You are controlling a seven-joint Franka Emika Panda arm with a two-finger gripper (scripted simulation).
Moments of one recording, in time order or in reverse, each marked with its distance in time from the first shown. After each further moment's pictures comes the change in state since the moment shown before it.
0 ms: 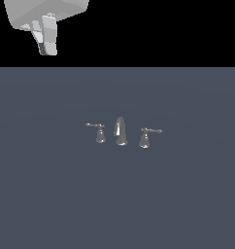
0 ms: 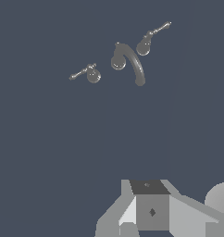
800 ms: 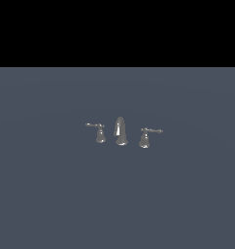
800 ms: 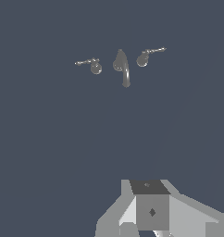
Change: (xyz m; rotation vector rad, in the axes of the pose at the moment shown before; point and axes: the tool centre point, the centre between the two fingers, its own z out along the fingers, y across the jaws) arm -0.016 0.073 -0.078 -0.007 0.000 -0.339
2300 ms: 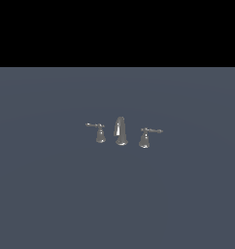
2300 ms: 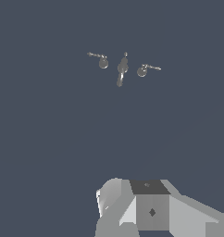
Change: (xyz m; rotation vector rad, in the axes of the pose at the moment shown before) arm -0.016 0.078 -0.085 -0.004 -0.001 -0.372
